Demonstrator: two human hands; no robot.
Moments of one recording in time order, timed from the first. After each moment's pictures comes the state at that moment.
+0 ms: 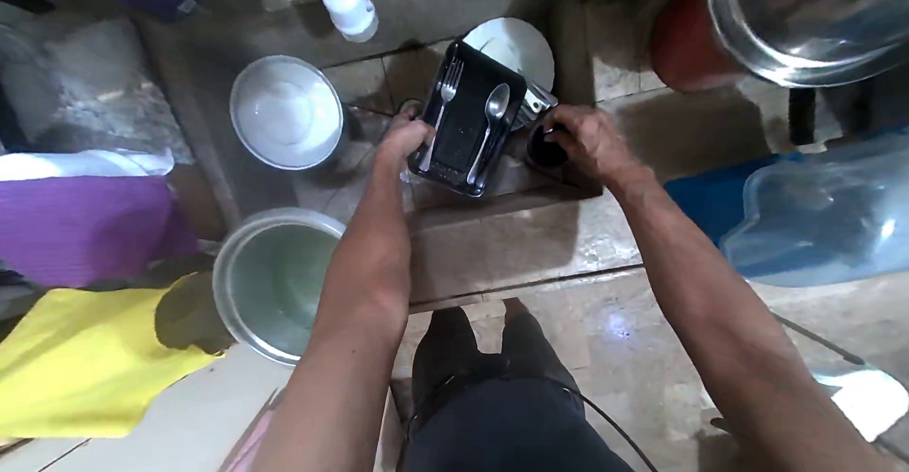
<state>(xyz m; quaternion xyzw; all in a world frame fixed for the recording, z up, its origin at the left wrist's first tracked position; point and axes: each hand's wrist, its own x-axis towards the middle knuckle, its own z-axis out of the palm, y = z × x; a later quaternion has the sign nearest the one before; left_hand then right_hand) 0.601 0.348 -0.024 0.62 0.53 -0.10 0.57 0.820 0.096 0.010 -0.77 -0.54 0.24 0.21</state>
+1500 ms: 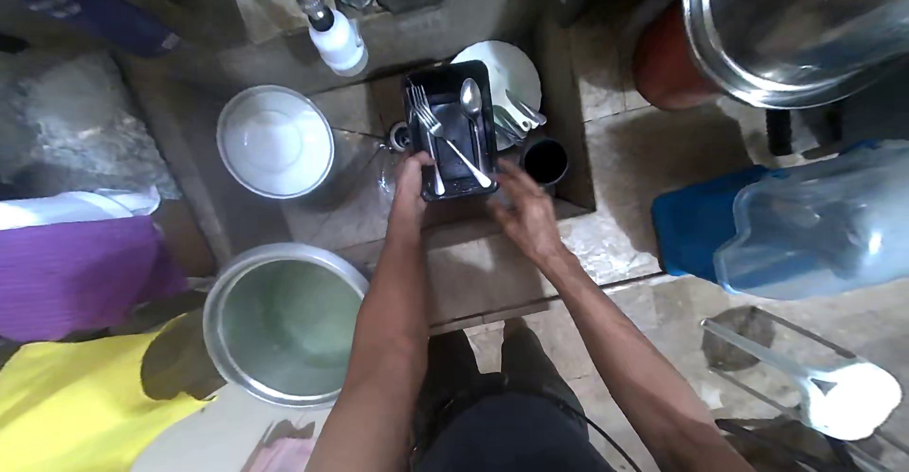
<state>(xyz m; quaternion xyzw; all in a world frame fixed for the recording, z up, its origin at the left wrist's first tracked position) 0.598 0.310 -0.080 0.40 0.58 0.10 0.71 0.686 0.092 0.036 -0.83 -0.42 0.23 0.29</state>
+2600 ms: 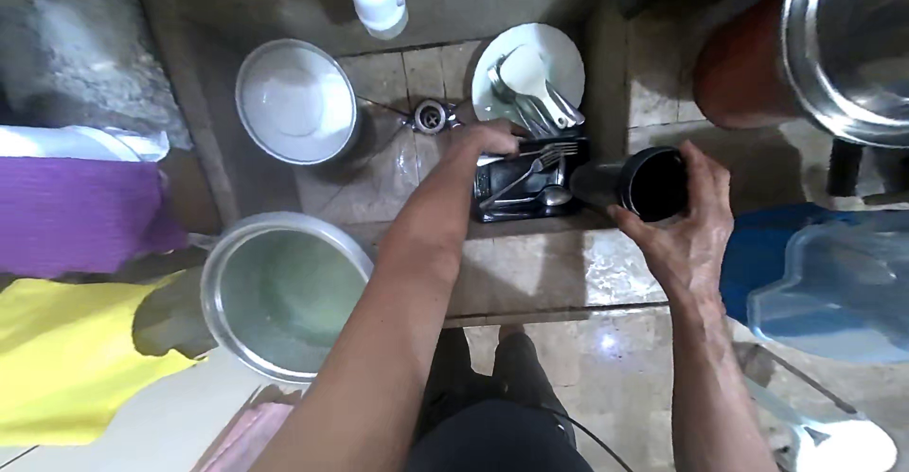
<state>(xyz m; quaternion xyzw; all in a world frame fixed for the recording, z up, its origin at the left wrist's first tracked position) 0.706 0.322 -0.072 0.81 0.19 -0.34 0.45 0.768 0.020 0.080 -0.90 -0.33 0.13 0.27</state>
